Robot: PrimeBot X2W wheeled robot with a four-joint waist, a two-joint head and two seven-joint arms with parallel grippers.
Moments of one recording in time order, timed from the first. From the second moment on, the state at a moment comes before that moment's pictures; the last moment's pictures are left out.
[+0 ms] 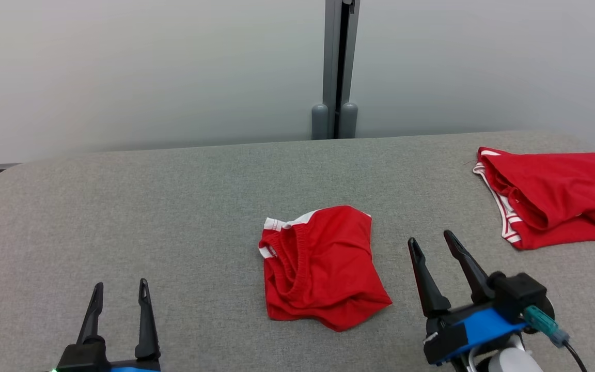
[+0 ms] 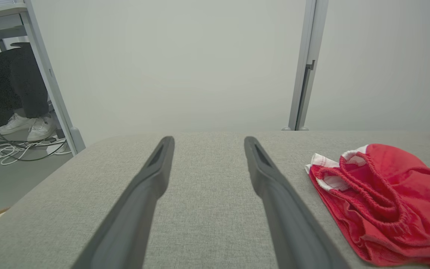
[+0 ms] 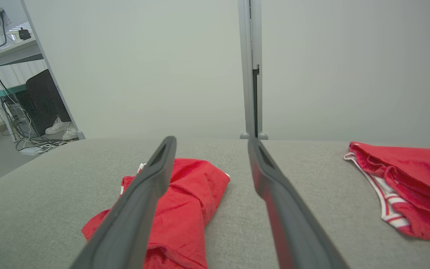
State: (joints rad) left arm 0.10 0.05 0.03 0.16 -0.04 -0.02 -0.26; right arm -0.12 -0.05 0.16 0.28 0.20 0.13 -0.26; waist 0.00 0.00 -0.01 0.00
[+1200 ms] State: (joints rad) left arm -0.03 0.05 -0.09 0.16 -0.07 0.03 -0.26; right arm -0.53 -0.05 0.21 1.02 0.23 0.13 -0.27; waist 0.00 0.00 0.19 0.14
